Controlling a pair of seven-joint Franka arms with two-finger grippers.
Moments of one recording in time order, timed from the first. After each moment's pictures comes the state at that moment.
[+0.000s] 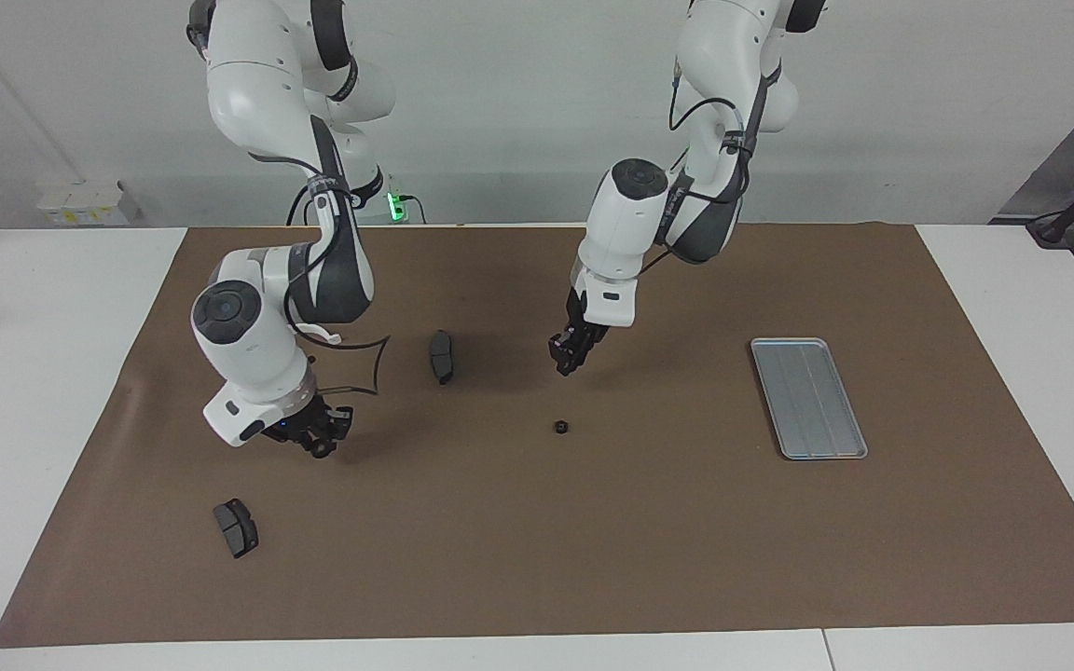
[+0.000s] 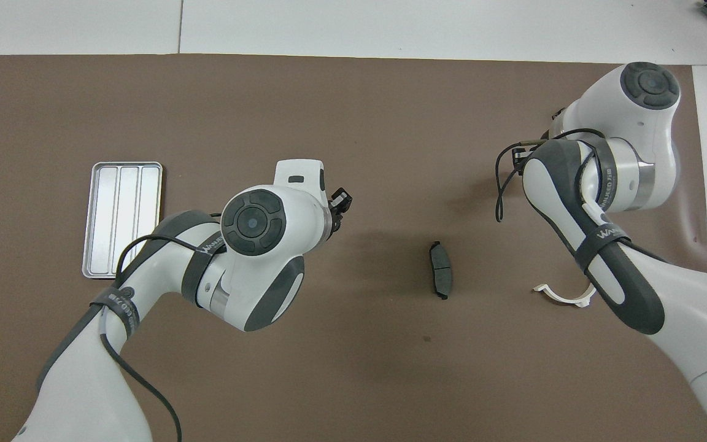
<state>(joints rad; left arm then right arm) -0.48 0.30 -0.17 -1.93 -0.07 2.47 -1.28 0.11 0.48 -0.06 -1.64 0.01 2.11 0.04</state>
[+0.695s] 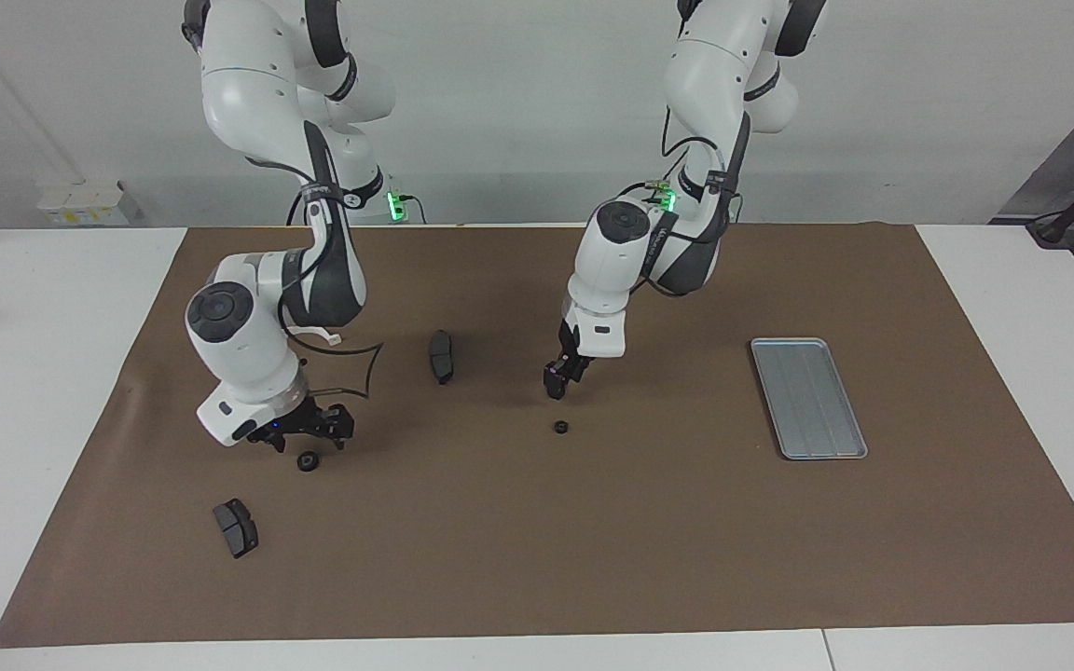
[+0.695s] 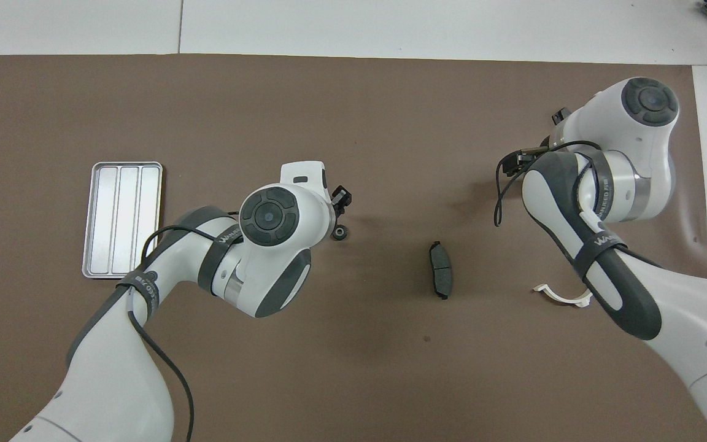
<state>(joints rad) -0.48 0.33 -0.13 -1.89 -0.02 2.45 -1.36 0.15 0.46 -0.05 -1.70 0.01 2.18 0.07</state>
